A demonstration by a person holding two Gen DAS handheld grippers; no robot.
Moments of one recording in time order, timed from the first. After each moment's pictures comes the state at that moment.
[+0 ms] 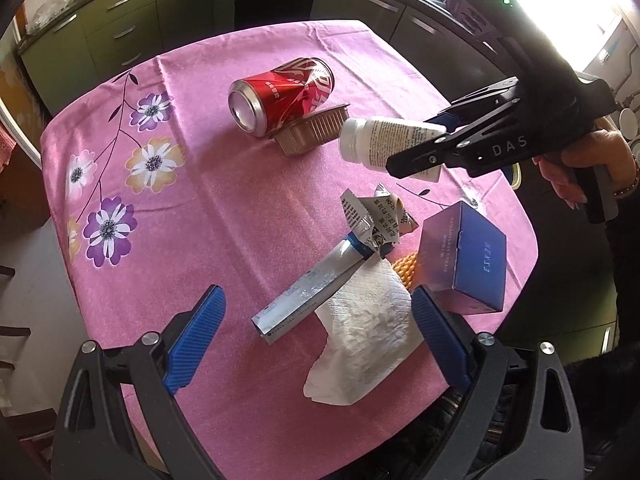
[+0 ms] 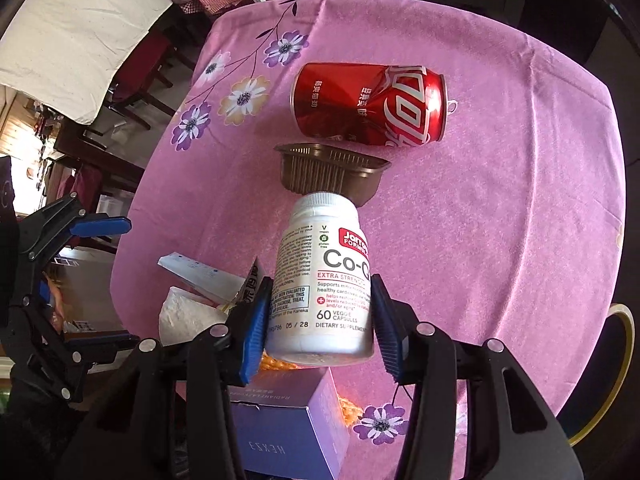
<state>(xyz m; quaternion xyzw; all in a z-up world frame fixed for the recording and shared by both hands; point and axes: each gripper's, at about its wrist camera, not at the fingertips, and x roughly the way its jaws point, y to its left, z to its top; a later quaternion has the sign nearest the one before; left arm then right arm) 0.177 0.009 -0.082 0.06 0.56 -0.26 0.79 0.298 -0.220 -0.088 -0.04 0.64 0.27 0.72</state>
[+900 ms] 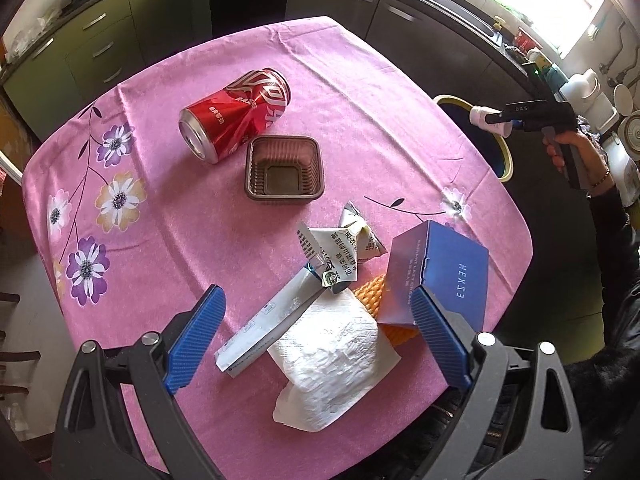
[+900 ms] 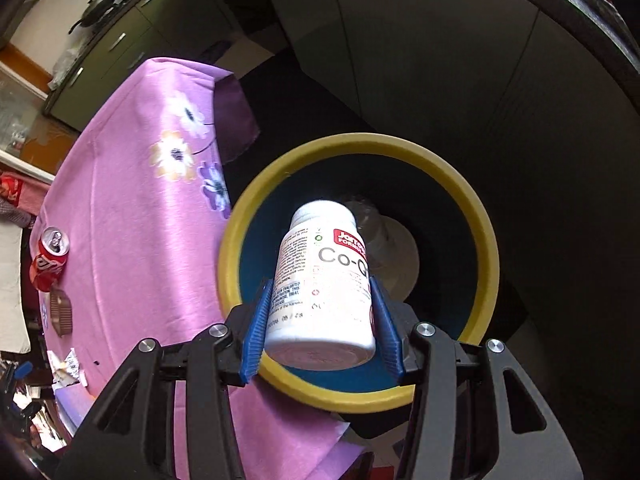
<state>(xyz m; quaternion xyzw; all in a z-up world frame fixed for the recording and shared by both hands) 0.183 -0.041 -0.075 0.10 0.56 -0.28 0.78 0.264 -0.610 -0.146 0.20 0.60 -0.07 0.77</state>
